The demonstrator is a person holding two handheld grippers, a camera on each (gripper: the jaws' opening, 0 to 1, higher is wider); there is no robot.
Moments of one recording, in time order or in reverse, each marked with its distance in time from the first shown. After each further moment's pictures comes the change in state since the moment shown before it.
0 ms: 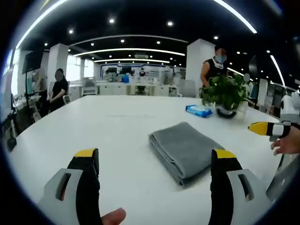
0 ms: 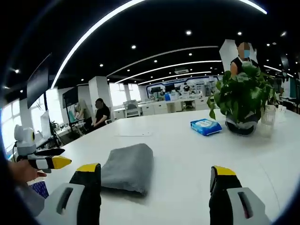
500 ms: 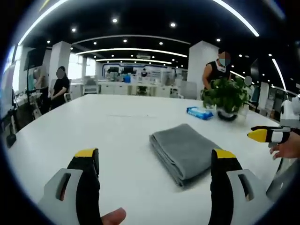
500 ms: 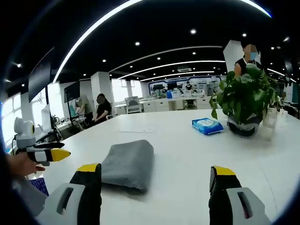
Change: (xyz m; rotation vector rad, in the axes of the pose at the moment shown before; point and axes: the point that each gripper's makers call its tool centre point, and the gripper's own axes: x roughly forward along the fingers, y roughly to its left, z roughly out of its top) left arm -0.001 0.003 0.001 -0.031 -0.005 0.008; right arm 0.002 0.003 -0.006 -0.046 0.028 0.008
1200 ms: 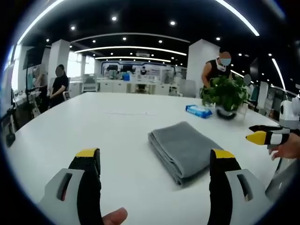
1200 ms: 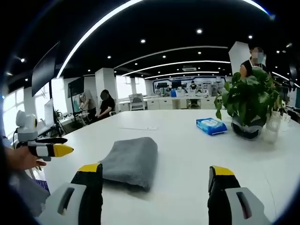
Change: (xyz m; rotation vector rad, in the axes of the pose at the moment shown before) left arm 0.001 -0.002 -0.004 -0.002 0.020 -0.009; right arm 0.002 0.008 -0.005 -0.039 0.020 0.030
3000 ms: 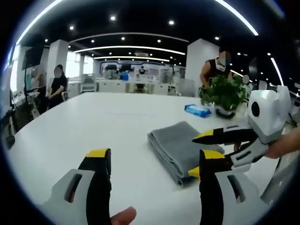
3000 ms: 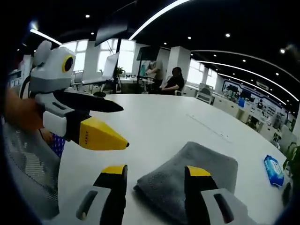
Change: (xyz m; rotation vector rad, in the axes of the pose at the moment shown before) left arm 0.005 0.000 0.000 0.024 0.010 -0.019; right arm 0.090 0.166 -0.033 -0.468 0.178 0.525
